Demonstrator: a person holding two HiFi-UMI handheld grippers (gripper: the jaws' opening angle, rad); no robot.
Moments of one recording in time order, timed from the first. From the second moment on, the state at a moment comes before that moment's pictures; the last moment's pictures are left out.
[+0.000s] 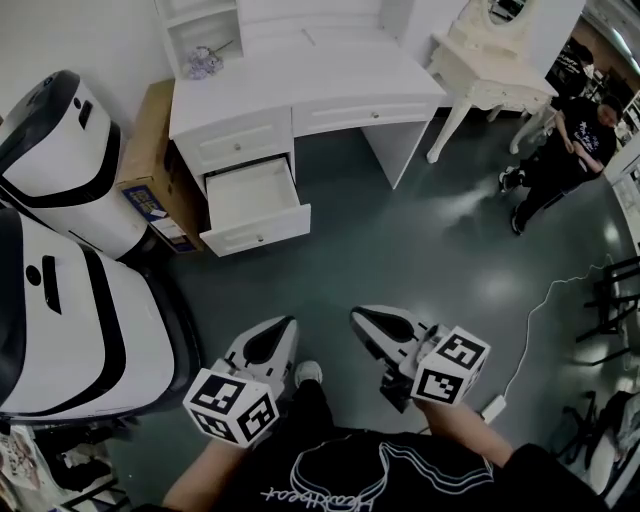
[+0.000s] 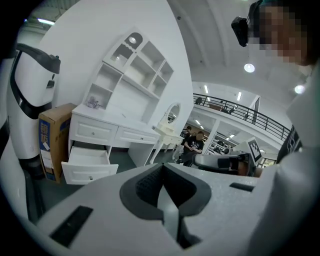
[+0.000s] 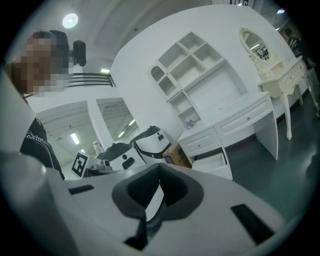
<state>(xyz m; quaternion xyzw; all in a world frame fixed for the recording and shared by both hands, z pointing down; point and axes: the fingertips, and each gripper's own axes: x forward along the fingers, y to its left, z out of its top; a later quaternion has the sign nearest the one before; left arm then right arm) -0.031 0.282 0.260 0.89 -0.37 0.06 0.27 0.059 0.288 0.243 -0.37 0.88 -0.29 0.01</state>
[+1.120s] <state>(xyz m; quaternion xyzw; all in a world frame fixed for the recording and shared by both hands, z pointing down) -0.062 0.079 0.408 0.82 -0.45 0.09 0.34 0.034 0.078 0.397 -0.32 0.87 -0.35 -0.09</state>
